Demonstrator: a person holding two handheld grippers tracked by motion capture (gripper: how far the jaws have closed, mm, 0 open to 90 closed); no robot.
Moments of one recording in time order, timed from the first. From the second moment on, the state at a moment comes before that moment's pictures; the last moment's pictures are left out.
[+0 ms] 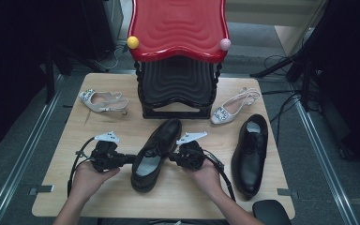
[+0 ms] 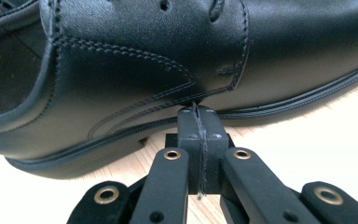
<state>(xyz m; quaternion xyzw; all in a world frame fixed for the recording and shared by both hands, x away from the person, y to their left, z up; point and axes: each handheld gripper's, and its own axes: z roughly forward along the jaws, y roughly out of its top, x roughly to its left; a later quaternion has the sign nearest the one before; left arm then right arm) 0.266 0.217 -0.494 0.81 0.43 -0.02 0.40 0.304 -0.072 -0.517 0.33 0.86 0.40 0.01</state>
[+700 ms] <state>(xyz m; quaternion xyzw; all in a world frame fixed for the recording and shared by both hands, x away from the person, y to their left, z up) 0.264 0.187 -0.498 0.82 0.39 -0.05 0.41 0.308 -0.088 -0.512 0.35 0.85 0.40 0.02</state>
